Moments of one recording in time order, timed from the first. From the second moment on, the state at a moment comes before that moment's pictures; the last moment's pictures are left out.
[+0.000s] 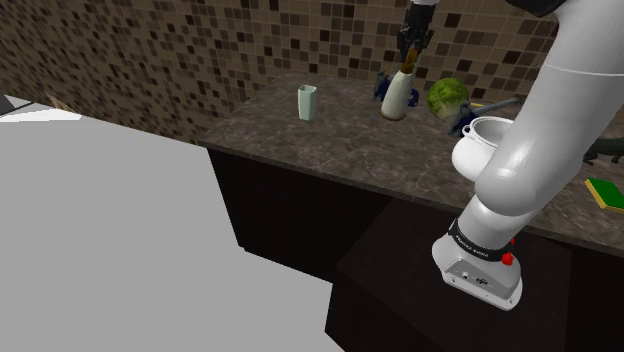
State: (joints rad) arm -0.27 0.13 -0.51 -1.68 0.09 1.75 -0.32
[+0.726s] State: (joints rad) arm -0.31 -0.23 -0.54 -1.94 -0.10 1.69 -0.36
